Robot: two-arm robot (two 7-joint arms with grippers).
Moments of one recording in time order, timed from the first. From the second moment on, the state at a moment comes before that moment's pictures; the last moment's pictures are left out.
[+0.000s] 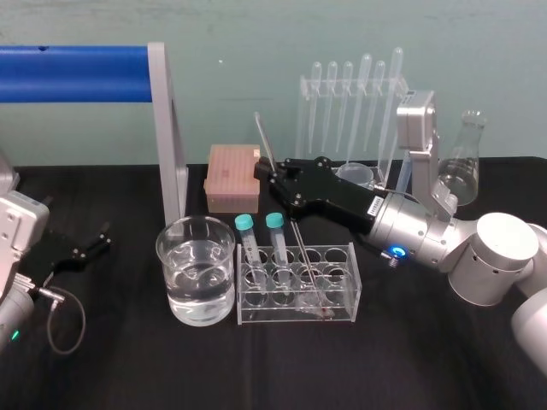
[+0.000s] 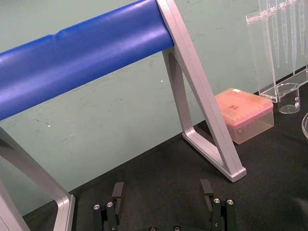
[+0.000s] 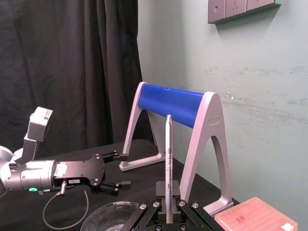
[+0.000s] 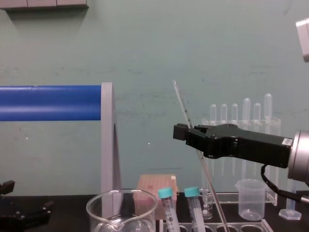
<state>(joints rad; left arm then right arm) -0.20 0.60 0.45 -1.41 -0.25 -0.12 0.03 0.49 0.41 -0.53 -1.30 0.59 -0.10 0.68</state>
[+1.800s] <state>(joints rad) -0.20 0.60 0.45 -1.41 -0.25 -0.12 0.03 0.23 0.45 -0.28 -1.42 0.42 -0.01 0.07</state>
